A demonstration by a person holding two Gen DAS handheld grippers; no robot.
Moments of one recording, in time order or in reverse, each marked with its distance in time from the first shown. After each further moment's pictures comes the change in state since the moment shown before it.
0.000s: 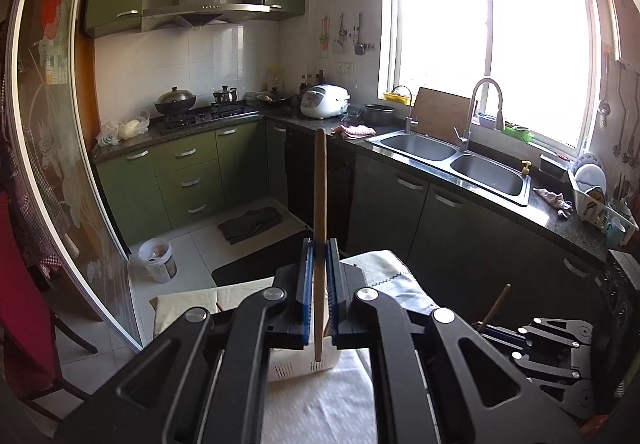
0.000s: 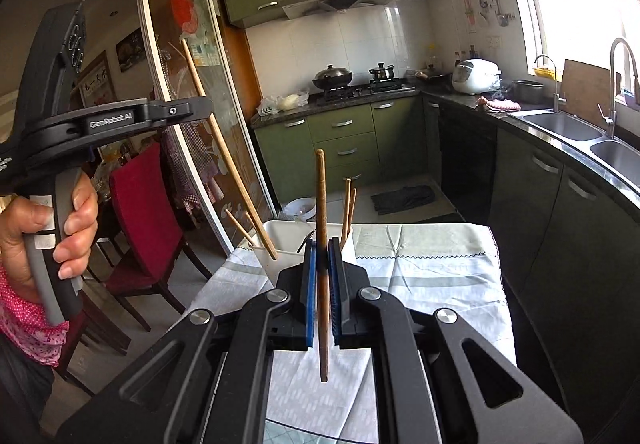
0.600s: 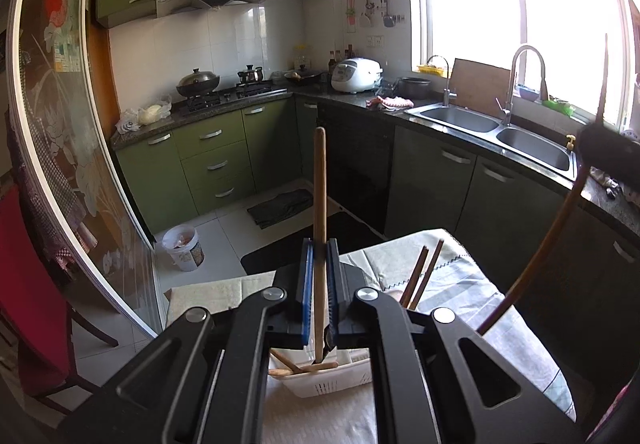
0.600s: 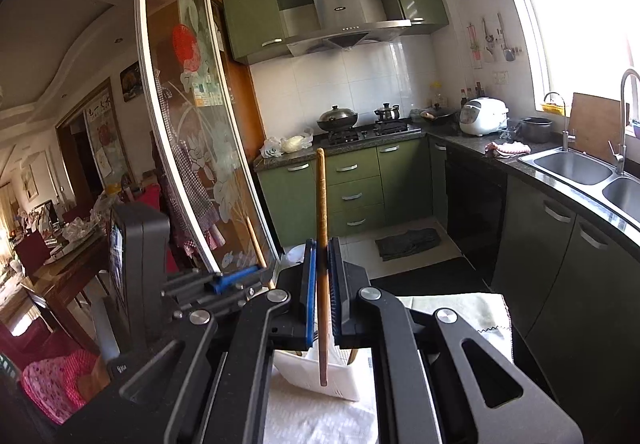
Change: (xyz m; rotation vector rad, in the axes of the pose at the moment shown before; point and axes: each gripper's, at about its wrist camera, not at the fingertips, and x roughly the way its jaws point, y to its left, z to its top) left arm 0.096 0.029 -0.041 0.025 0.084 0.111; right arm 0.041 0.016 0.095 0.000 -0.132 0.013
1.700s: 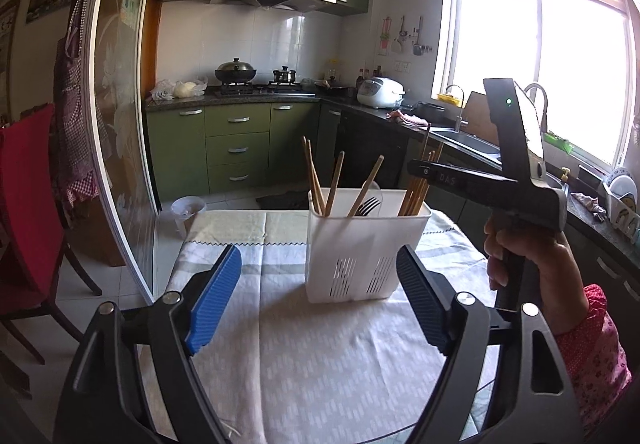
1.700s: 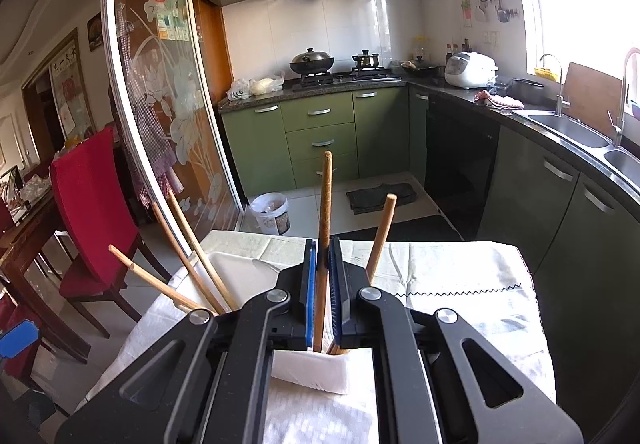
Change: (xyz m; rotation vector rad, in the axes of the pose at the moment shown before) left arm -0.101 0.039 -0.147 -0.191 -0.087 0.015; right arm 0.154 -0.002 -0.103 -0.038 0.175 -0.134
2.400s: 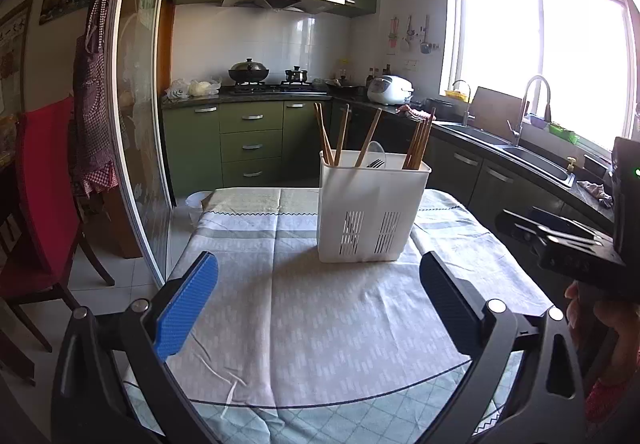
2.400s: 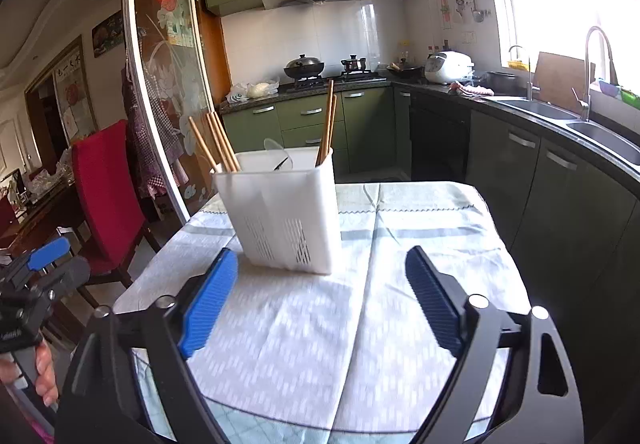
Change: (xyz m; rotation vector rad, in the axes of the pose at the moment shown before) left arm -0.041 -0.007 -0.054 0.001 -0.023 0.053; right arm -0.143 -0.020 -0.147 0.026 -0.048 -0.006
